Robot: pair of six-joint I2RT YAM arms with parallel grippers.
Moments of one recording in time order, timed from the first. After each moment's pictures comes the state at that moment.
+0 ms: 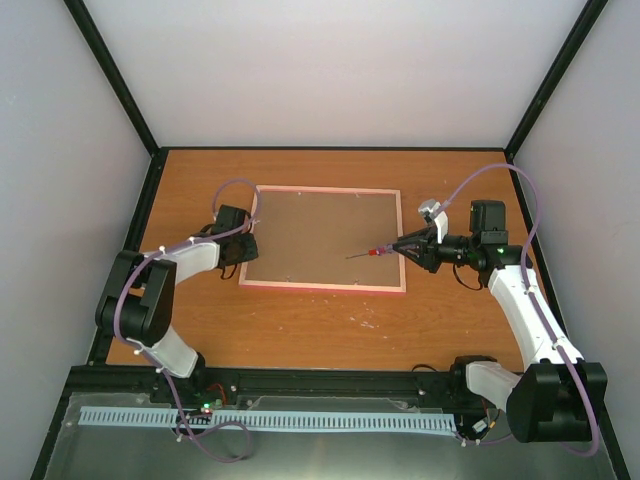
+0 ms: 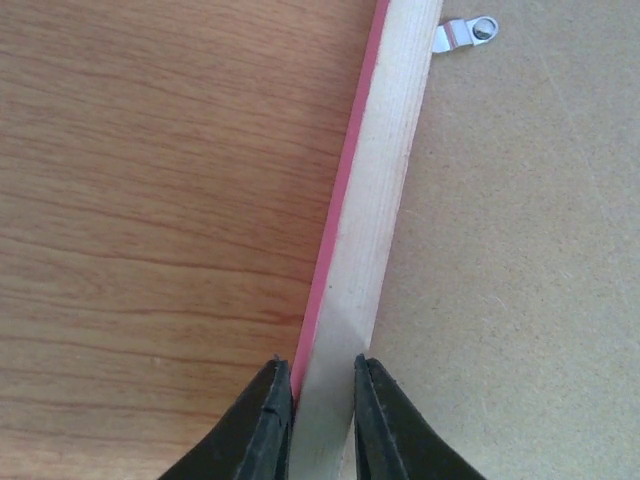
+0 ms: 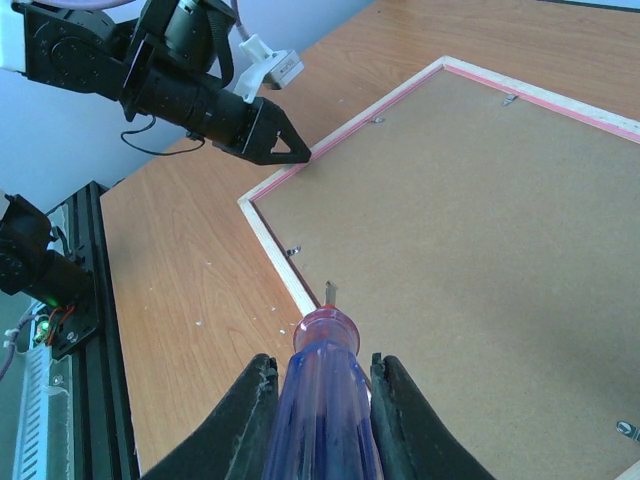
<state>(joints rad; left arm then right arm) -0.26 1.62 0.81 -0.24 -0.07 -0.48 0.02 1.10 0.84 -0.54 -1.02 -0.32</state>
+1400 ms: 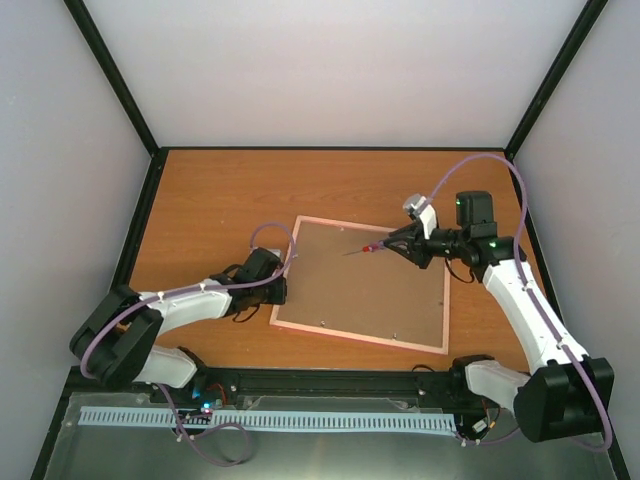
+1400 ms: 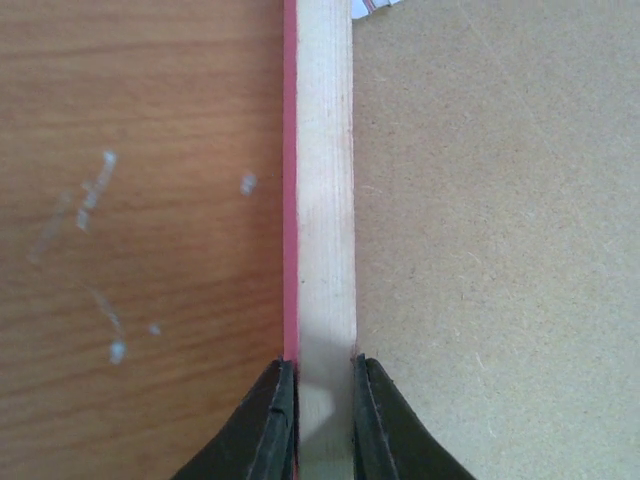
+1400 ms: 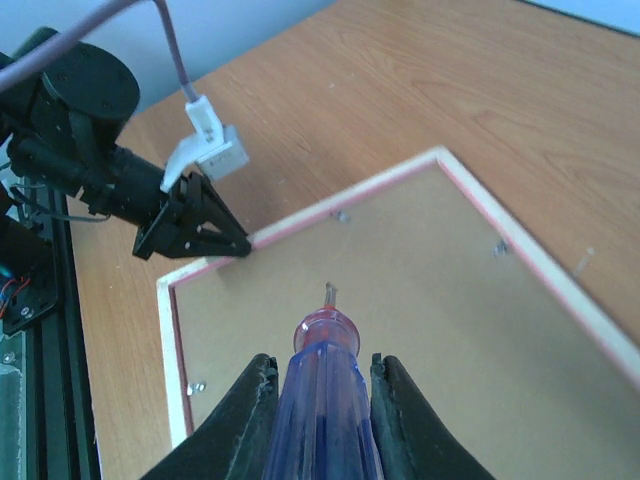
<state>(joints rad) -0.64 1.38 0.54 -0.15 -0.04 -0.53 0.12 1.12 0.90 -0.57 -0.89 -0.35</state>
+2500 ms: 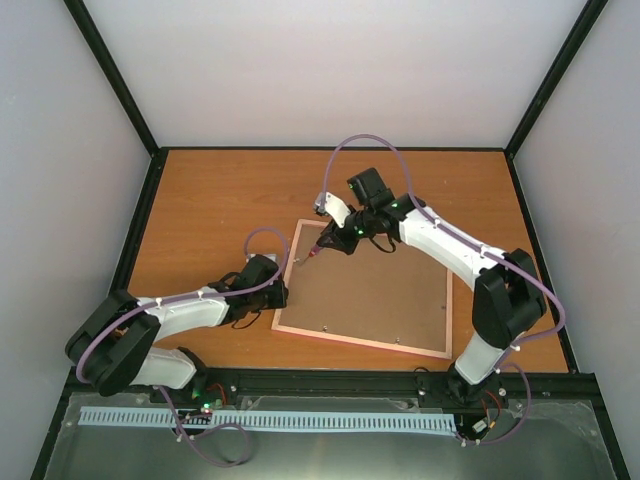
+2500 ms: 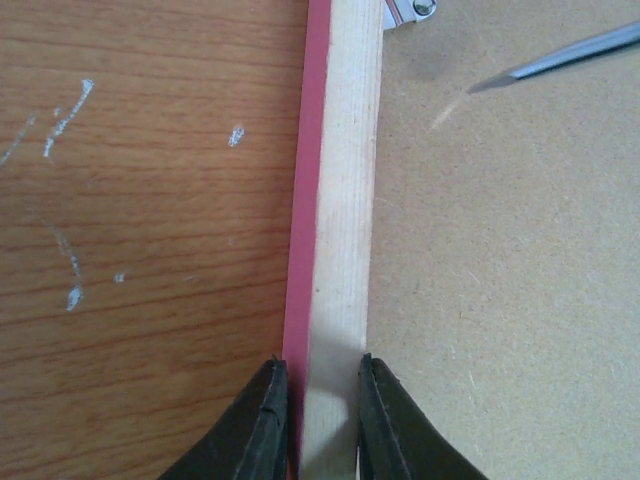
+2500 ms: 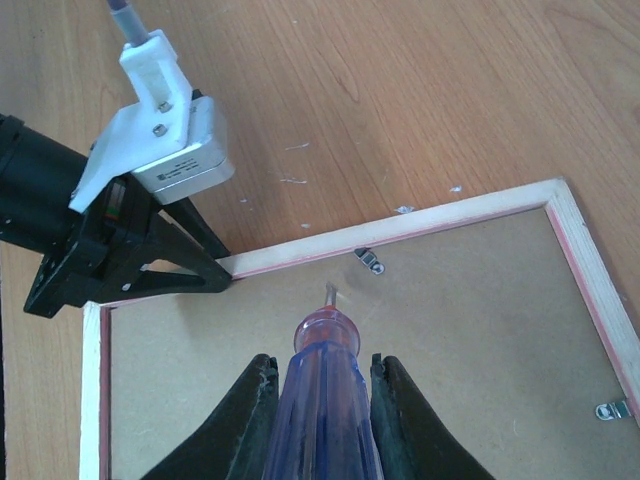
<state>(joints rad) -0.68 1.34 0.46 -0.06 0.00 -0.70 0.61 1.67 1.34 -0.59 -0.53 -0.36</state>
